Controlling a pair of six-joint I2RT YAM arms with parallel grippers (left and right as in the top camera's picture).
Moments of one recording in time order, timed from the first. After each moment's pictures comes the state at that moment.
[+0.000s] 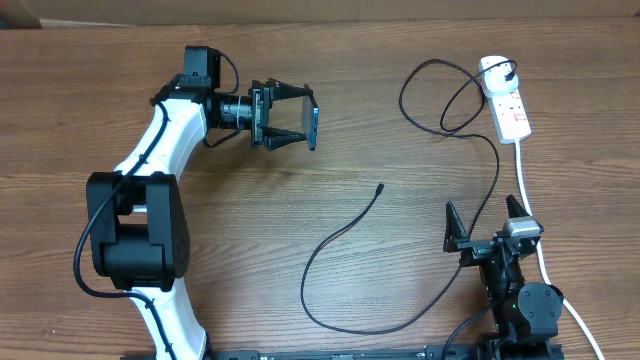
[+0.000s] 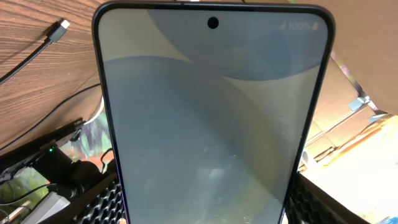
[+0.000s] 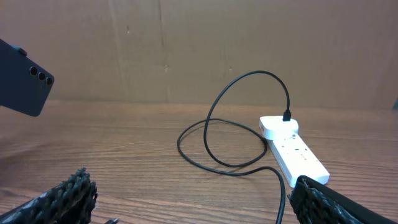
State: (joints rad) left arm -0.06 2.05 1.52 -0.60 1.38 -1.23; right arm 0.04 0.01 0.02 -0.03 -0.08 0.02
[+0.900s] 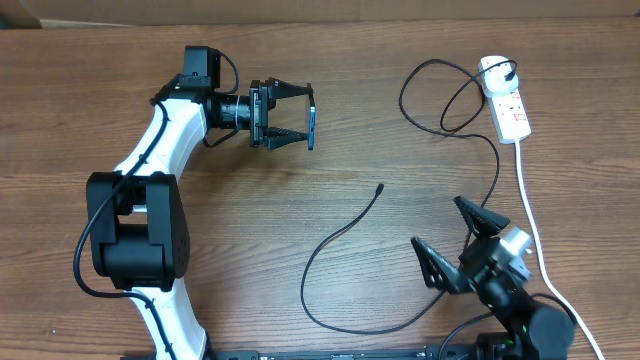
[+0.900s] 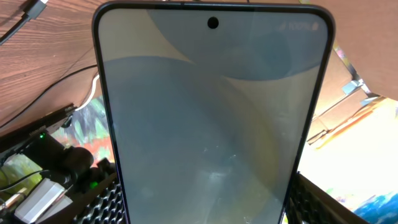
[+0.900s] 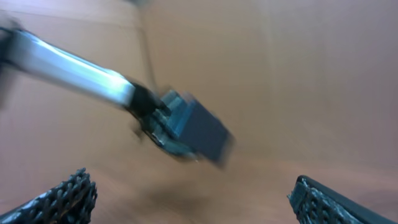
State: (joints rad) left arm -0.06 2.05 1.52 -0.61 1.45 -1.23; right arm 0.04 0.01 0.02 0.39 -0.66 0.42
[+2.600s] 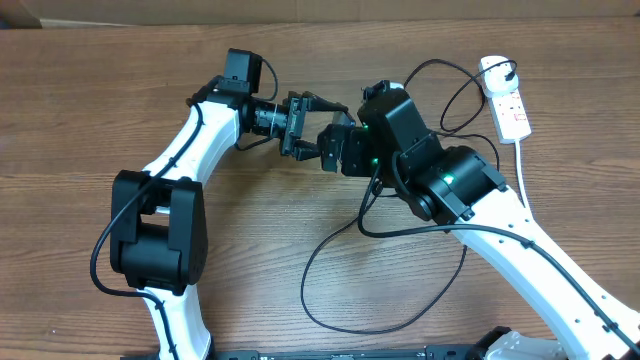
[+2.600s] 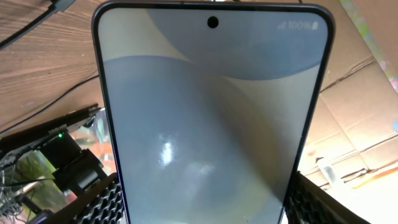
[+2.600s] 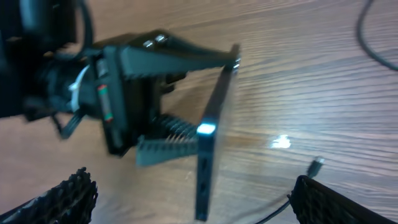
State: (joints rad) left arm -0.20 2.05 1.52 -0.60 1.30 -1.34; right arm 0.64 1.46 1.40 -0.77 0.07 0.66
